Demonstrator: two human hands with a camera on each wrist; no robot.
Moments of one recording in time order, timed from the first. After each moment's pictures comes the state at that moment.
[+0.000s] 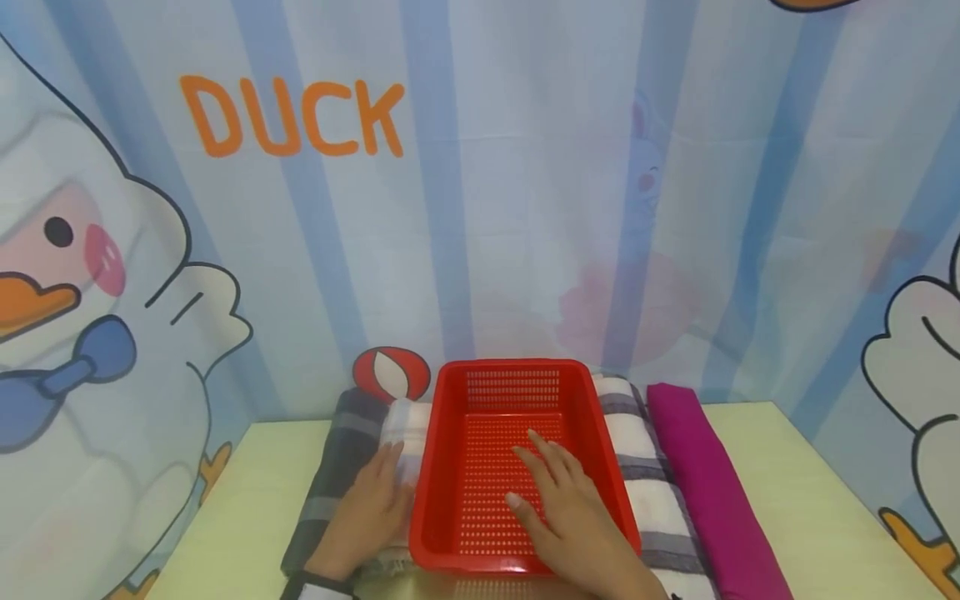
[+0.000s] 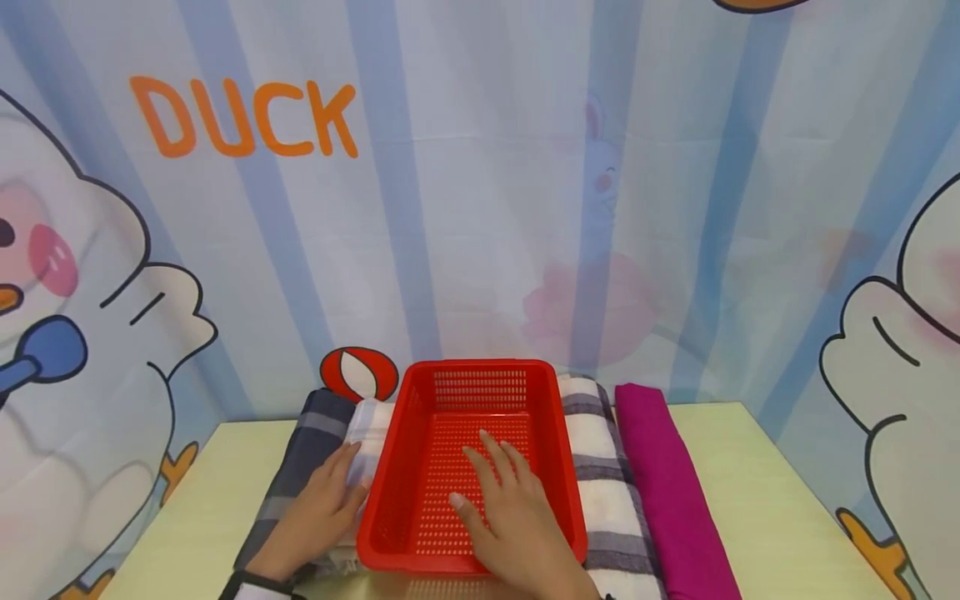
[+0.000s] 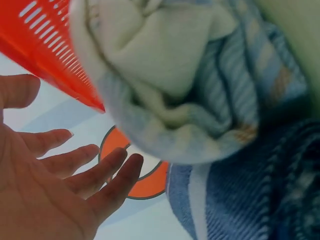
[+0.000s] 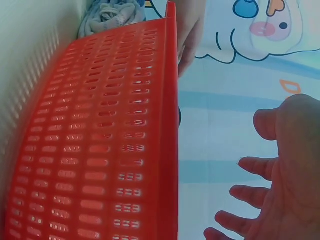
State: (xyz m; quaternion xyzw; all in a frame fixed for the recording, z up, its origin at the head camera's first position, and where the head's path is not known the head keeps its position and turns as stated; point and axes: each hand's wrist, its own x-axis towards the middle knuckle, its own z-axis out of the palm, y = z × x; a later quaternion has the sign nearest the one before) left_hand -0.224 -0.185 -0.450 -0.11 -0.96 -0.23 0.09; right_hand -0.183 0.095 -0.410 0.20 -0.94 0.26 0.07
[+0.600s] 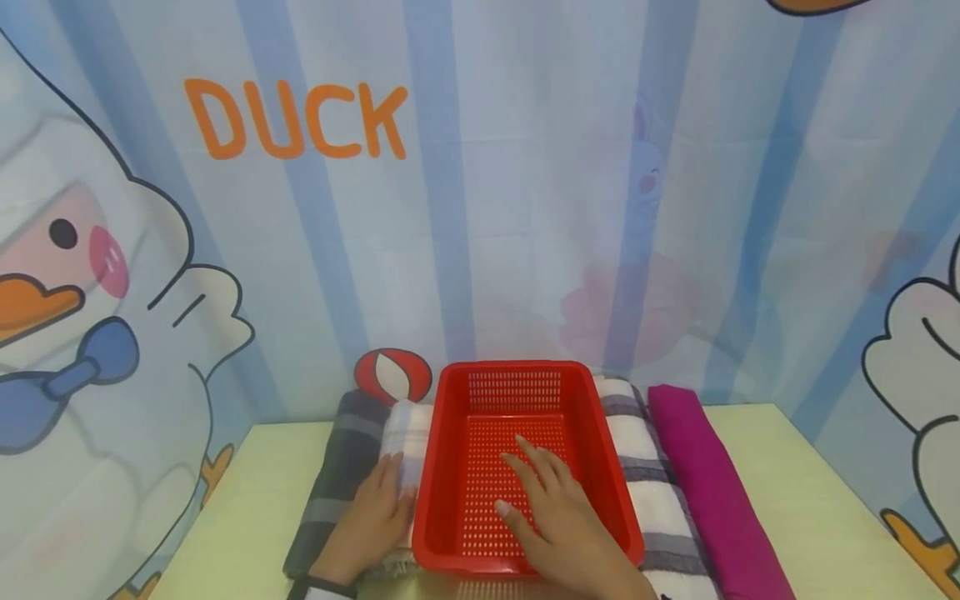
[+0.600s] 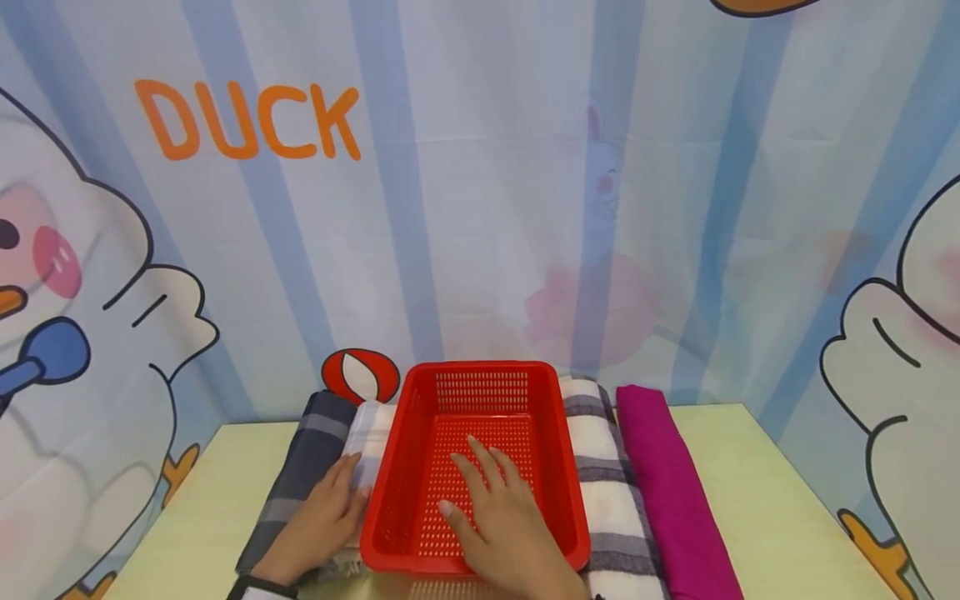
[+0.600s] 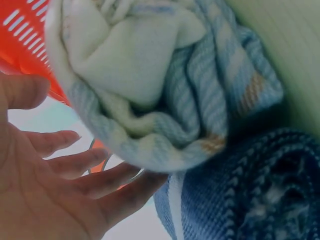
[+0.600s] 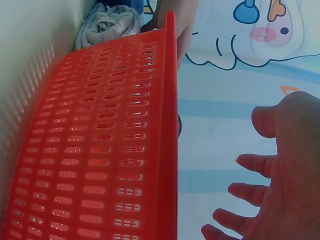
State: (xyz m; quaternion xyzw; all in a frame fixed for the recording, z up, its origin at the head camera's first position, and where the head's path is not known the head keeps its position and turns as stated) left_hand -0.222 -0.187 -0.460 -0.11 -0.96 -0.24 0.07; right_hand -0.182 0.083 -0.410 0.22 -0.94 0.26 0.06
